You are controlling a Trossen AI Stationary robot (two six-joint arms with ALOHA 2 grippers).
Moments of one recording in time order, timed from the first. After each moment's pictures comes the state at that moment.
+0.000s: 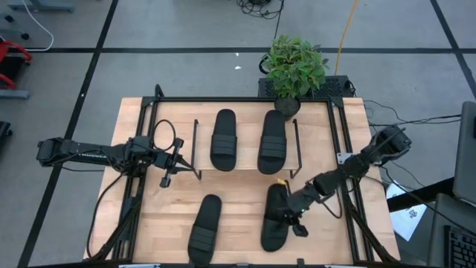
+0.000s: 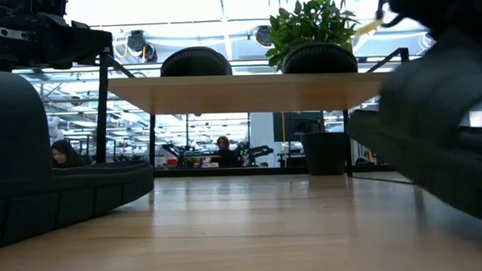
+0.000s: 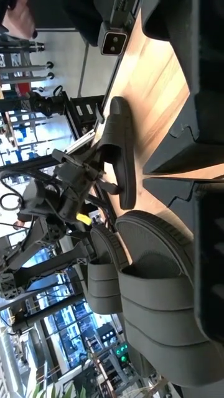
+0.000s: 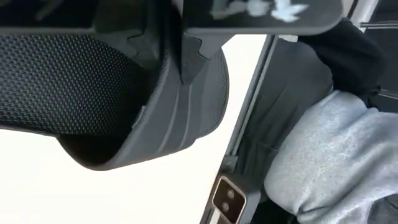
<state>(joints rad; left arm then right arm) 0.06 0.58 0.12 0.44 0.39 0.31 0.53 1.55 0.64 0.25 -0.25 0.52</state>
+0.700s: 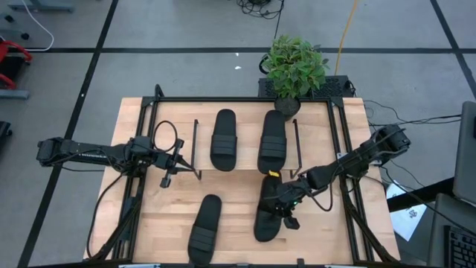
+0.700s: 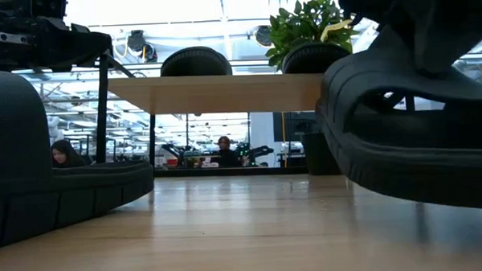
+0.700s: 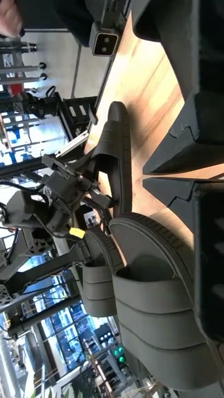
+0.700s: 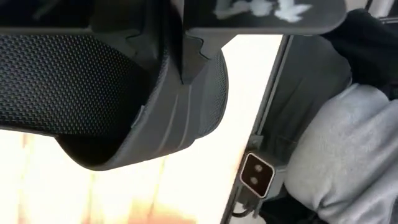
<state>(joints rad) 0.06 0.58 0.12 0.41 0.39 0.33 0.41 1.55 0.77 0.04 -0.28 0.43</state>
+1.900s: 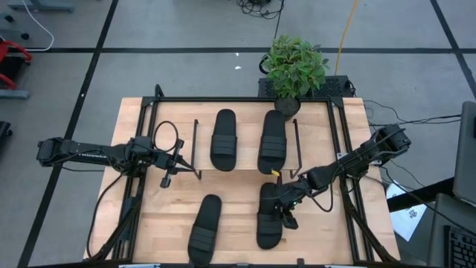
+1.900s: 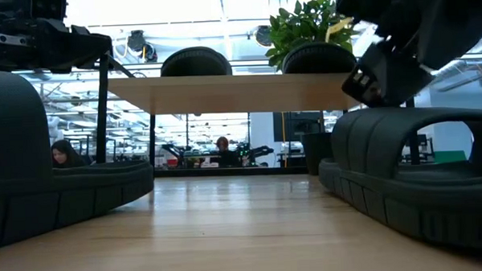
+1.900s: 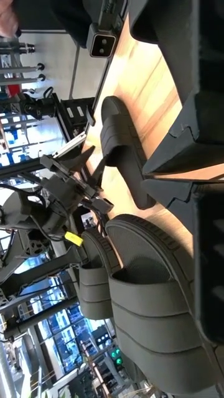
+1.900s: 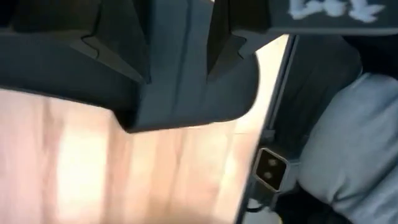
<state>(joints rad) 0.06 0.58 0.12 0.40 0.39 0.33 0.42 1.55 0.77 0.03 -0.24 0.46</state>
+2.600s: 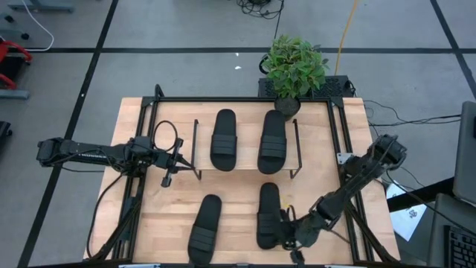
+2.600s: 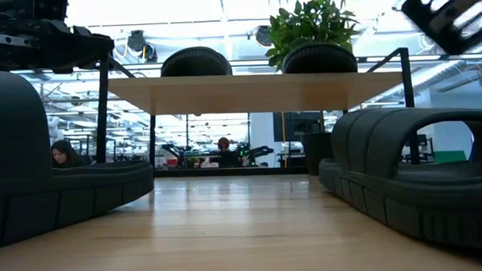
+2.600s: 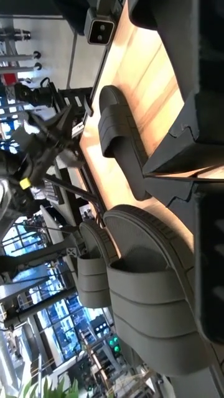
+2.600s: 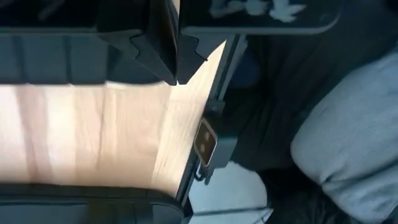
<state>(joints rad) 0.06 0.58 0.12 0.39 0.35 0.34 0.77 1.67 0.89 0.16 0.21 0.53</state>
